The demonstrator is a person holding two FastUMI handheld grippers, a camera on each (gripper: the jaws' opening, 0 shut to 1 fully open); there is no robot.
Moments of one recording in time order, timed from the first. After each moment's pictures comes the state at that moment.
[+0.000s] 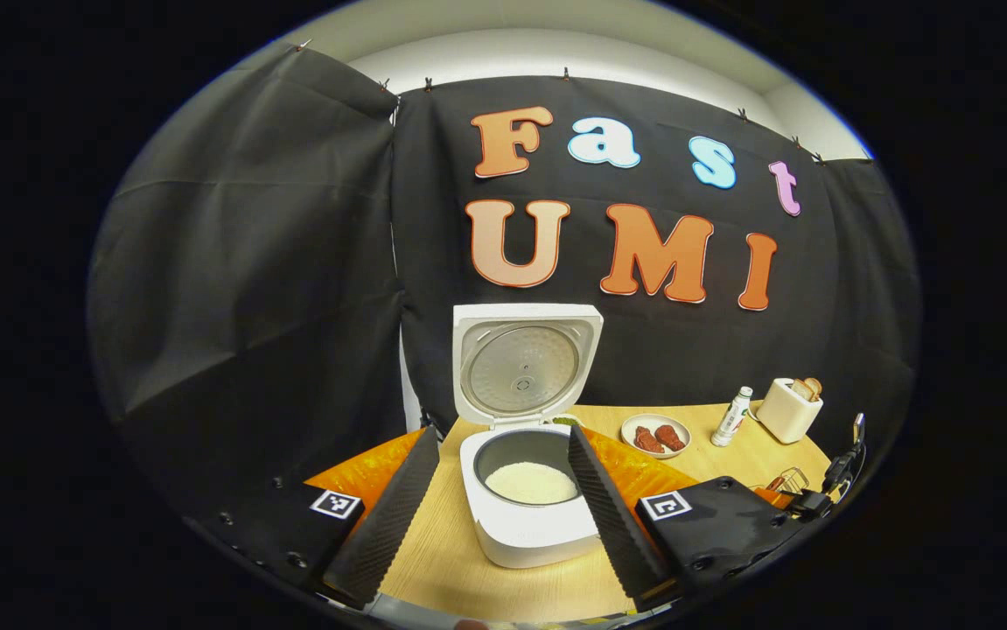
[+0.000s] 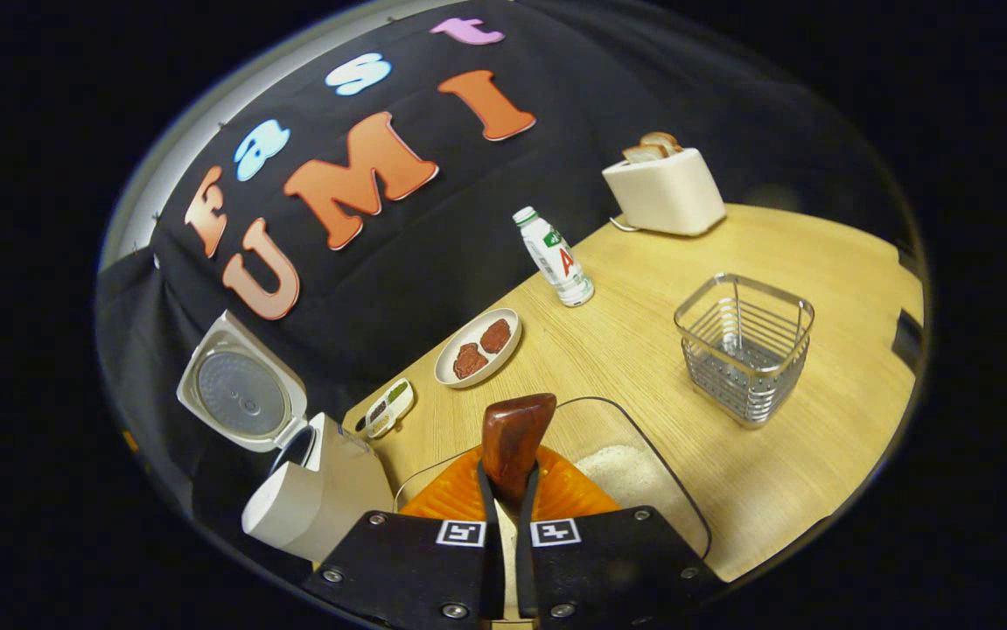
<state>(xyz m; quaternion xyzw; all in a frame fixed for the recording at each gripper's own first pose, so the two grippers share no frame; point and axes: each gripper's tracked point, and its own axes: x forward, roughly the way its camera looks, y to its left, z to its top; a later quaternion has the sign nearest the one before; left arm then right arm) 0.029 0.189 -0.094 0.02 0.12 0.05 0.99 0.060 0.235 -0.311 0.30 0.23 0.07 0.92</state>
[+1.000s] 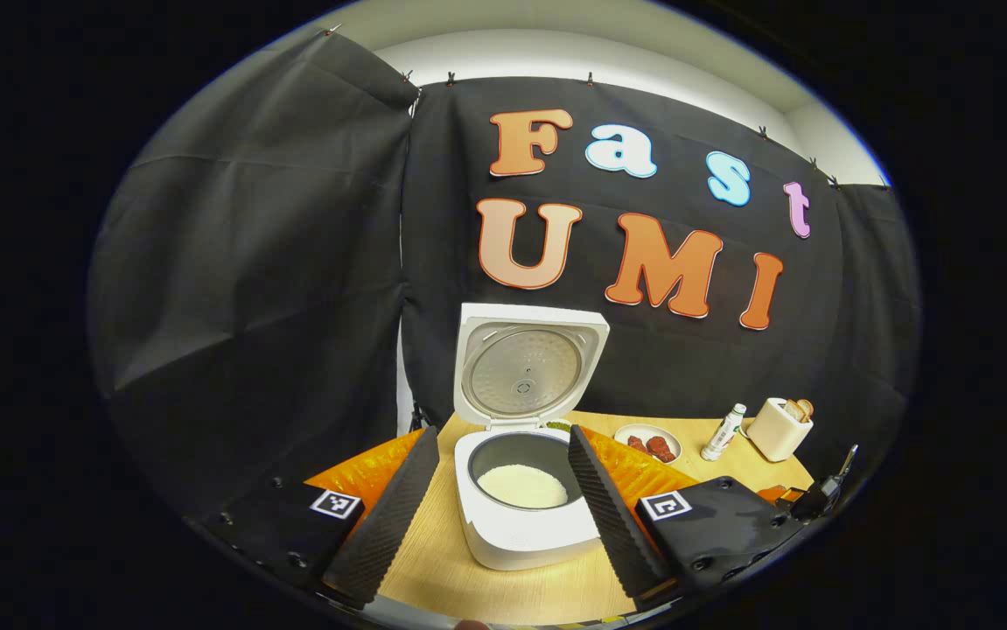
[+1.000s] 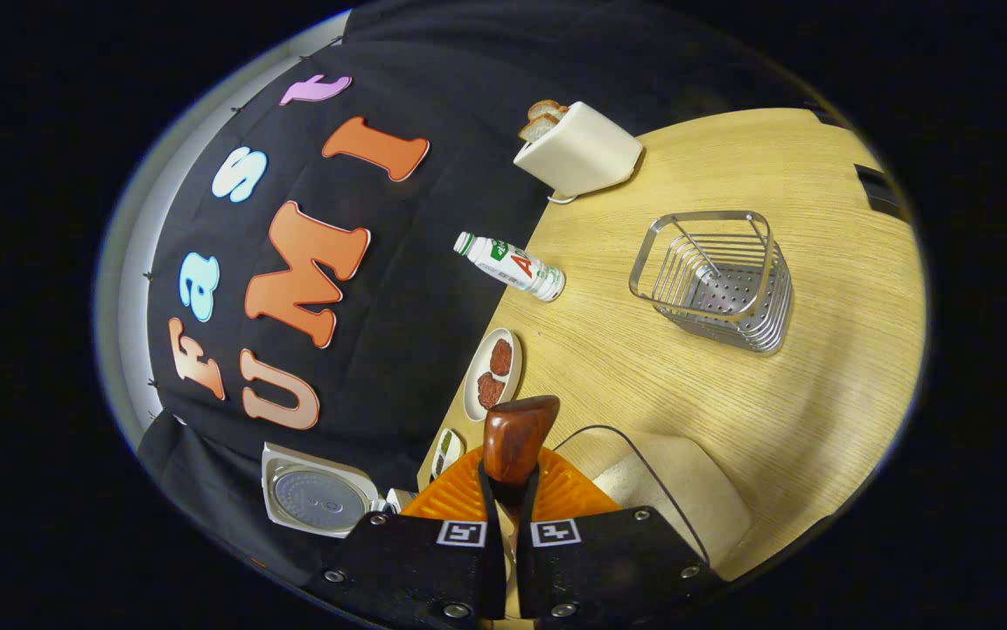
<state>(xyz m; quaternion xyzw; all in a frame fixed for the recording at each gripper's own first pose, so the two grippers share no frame) 0.030 0.195 -0.093 -0.02 0.11 0.05 0.99 0.075 0.223 -0.286 0.48 0.23 0.04 0.84</state>
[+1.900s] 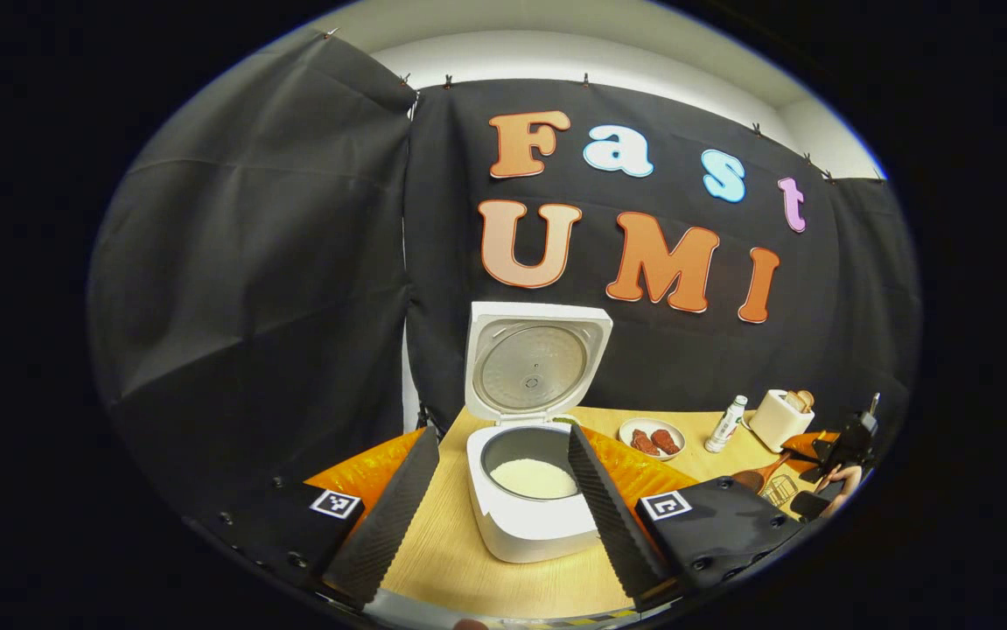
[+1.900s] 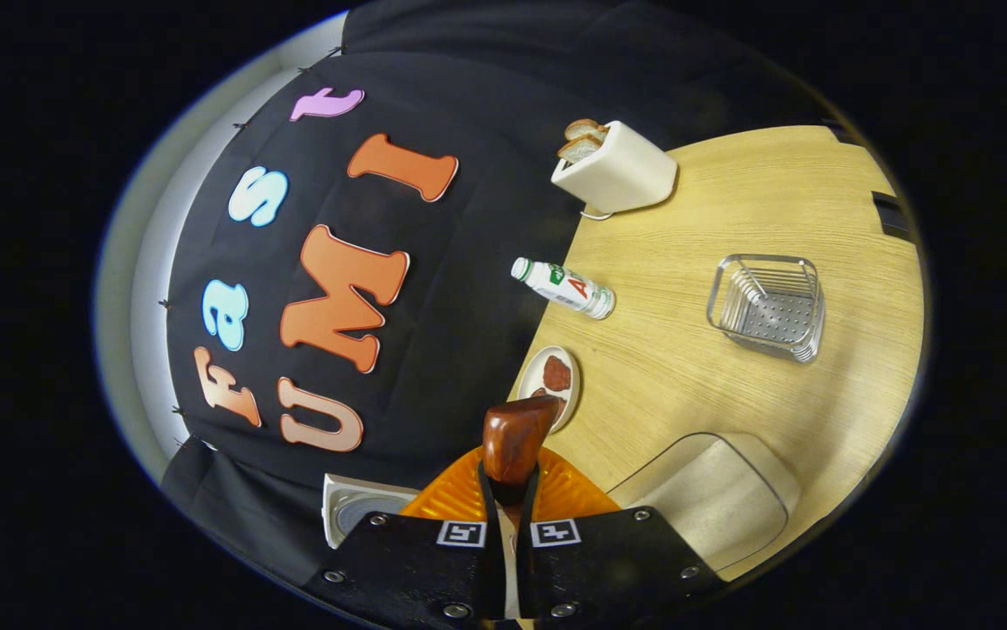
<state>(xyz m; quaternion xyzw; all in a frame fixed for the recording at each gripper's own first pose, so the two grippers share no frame) 0.007 0.208 -0.093 -0.01 0.11 0.05 0.99 0.083 0.254 -0.182 0.51 0.20 0.06 0.83</state>
